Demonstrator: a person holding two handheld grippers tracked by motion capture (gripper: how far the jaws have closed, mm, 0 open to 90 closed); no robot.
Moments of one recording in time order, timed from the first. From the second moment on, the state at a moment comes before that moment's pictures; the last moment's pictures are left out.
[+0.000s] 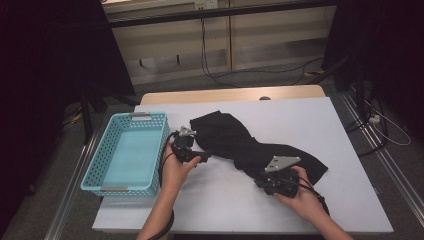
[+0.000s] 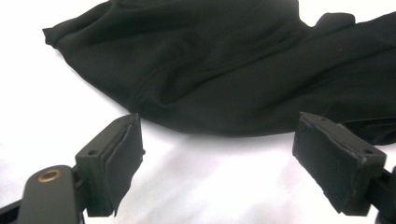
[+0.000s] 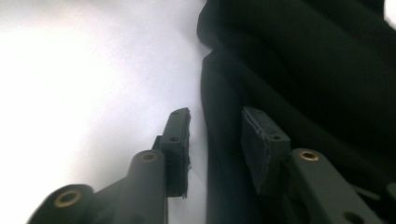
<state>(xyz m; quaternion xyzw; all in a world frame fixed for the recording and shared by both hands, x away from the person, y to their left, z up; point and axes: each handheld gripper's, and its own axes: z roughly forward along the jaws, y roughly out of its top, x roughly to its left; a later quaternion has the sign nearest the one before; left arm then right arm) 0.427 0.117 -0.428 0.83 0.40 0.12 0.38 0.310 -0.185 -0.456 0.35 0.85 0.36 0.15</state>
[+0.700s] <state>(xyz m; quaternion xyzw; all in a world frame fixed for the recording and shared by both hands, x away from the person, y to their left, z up) 0.425 0.122 -0.426 0.81 0.41 0.12 0.39 0.296 -0.224 -0.431 0.36 0.83 0.41 0.10</state>
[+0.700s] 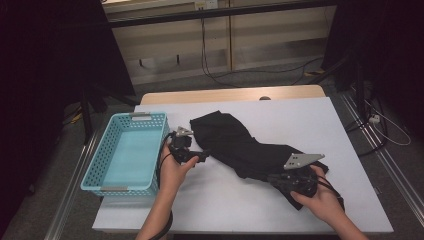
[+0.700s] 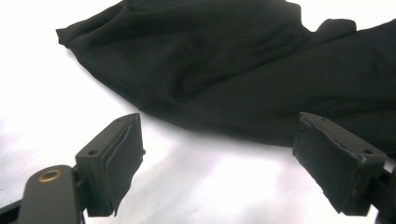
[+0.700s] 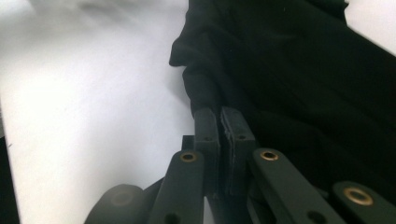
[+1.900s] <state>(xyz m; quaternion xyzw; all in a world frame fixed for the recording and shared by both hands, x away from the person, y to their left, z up) 0.411 0.141 -0.428 0.81 0.42 0.13 0.38 0.322 -0.134 -0.455 0.26 0.87 0.38 0.15</state>
